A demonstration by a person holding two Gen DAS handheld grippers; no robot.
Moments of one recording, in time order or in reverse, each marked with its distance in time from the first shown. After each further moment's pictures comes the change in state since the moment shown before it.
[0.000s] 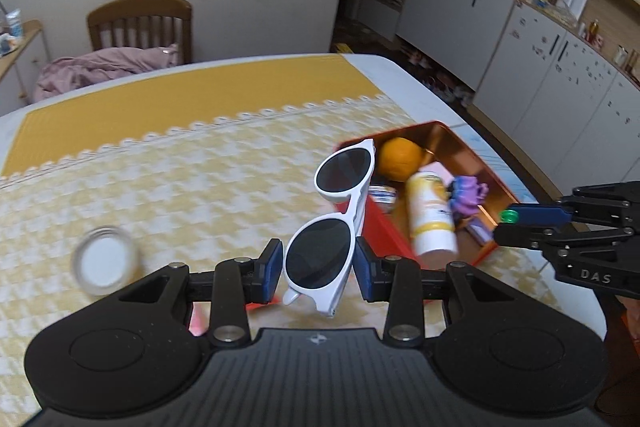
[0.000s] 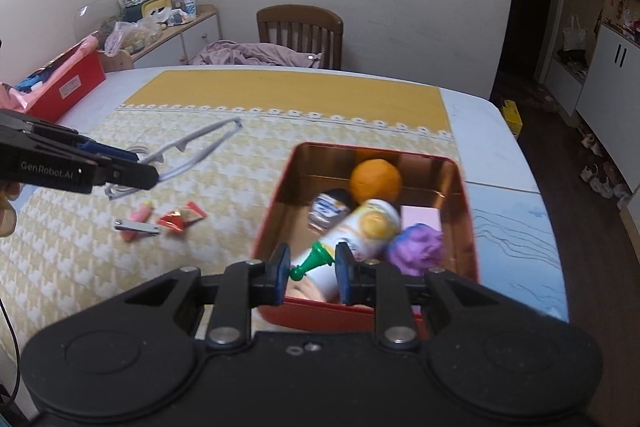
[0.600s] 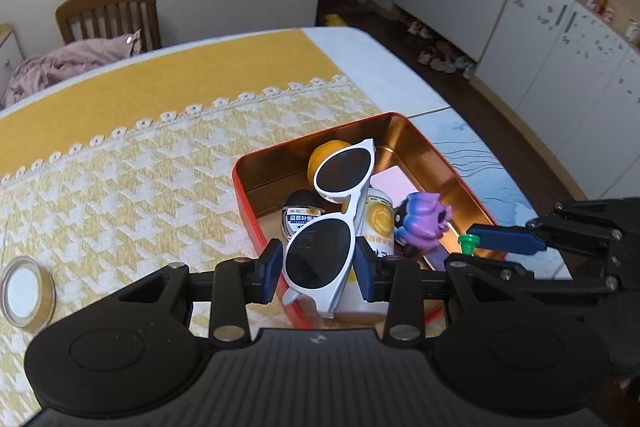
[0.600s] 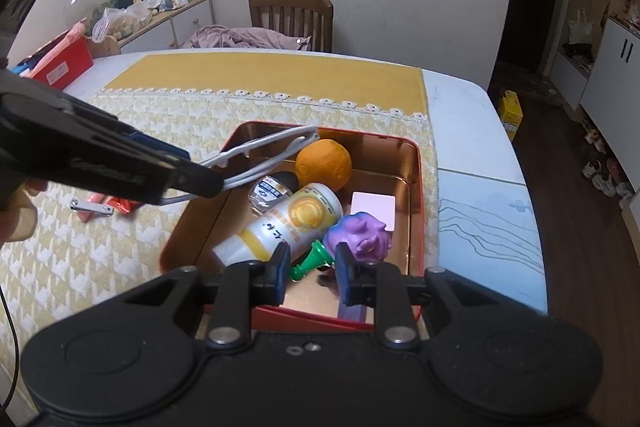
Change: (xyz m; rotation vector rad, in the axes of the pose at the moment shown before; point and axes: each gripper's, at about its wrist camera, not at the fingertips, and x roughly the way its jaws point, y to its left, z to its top) left arm 0.078 -0.085 0.041 0.006 0.102 0.045; right arm 0.026 -0.054 -0.005 -0.029 0.045 0.019
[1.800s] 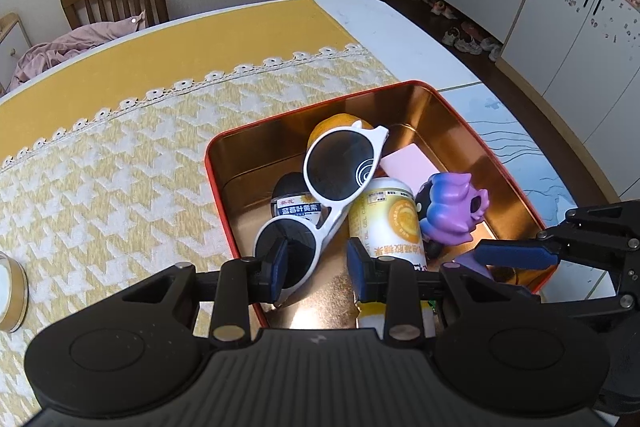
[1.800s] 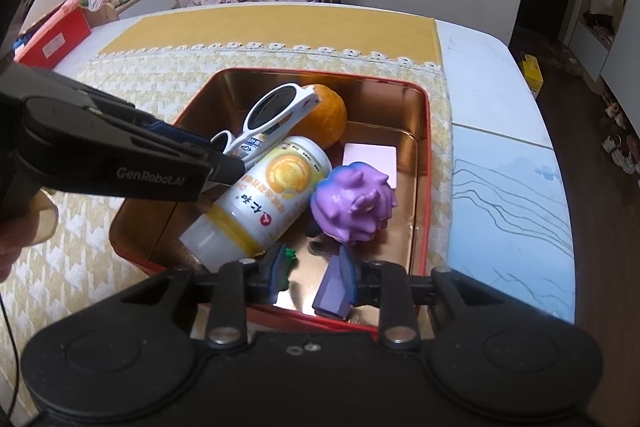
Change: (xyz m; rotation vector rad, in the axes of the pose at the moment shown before) left arm 0.054 -0.015 -0.003 0.006 0.044 0.067; right arm 0.039 -0.026 -0.008 0.015 0.116 0.064
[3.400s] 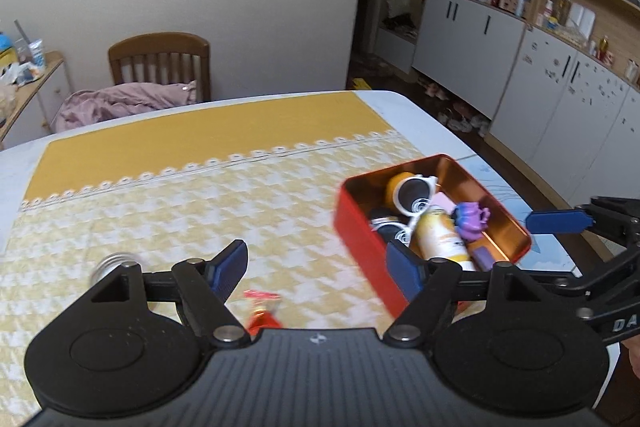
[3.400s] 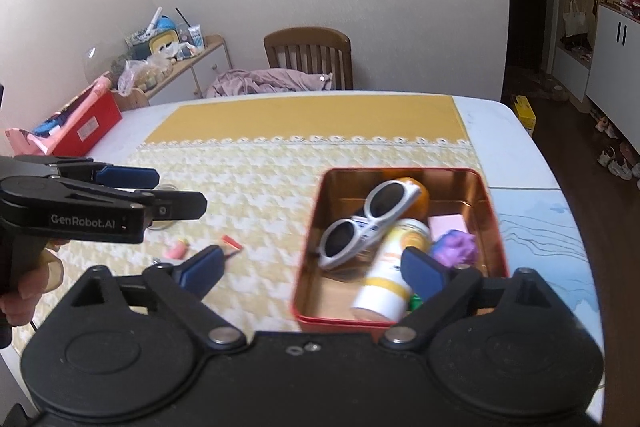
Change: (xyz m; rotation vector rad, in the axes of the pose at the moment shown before) left arm -0.139 0.110 -0.060 -0.036 -0.267 -0.031; right arm -0.068 0.101 0.016 0.103 -0.231 0.009
